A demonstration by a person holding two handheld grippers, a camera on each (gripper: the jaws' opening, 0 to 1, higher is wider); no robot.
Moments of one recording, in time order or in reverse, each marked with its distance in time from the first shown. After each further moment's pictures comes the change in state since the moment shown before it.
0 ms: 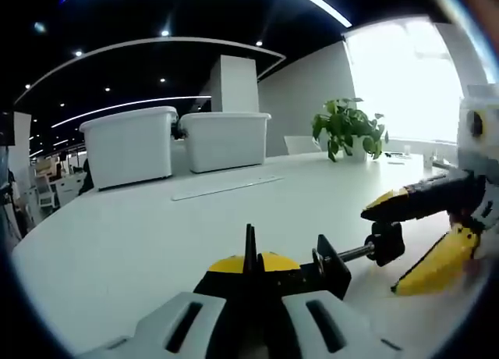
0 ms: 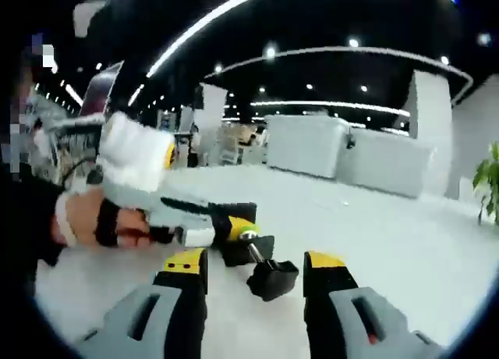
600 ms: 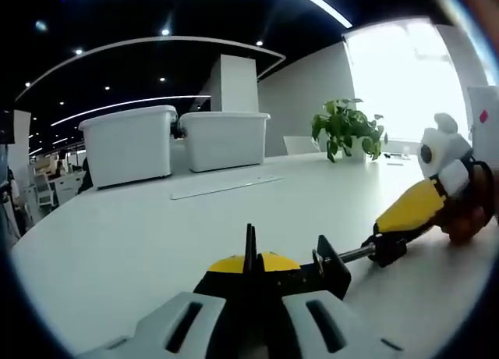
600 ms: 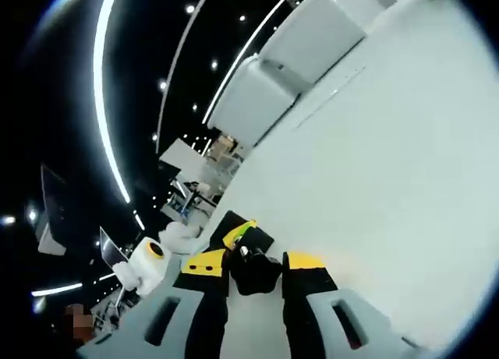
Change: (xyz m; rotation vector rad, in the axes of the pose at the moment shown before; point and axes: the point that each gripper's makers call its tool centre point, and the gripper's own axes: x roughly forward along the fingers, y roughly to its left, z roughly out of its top) left arm 0.002 0.001 0.000 -0.008 0.001 -0.005; right arm 0.004 -0.030 -0.020 0.676 0.076 0.048
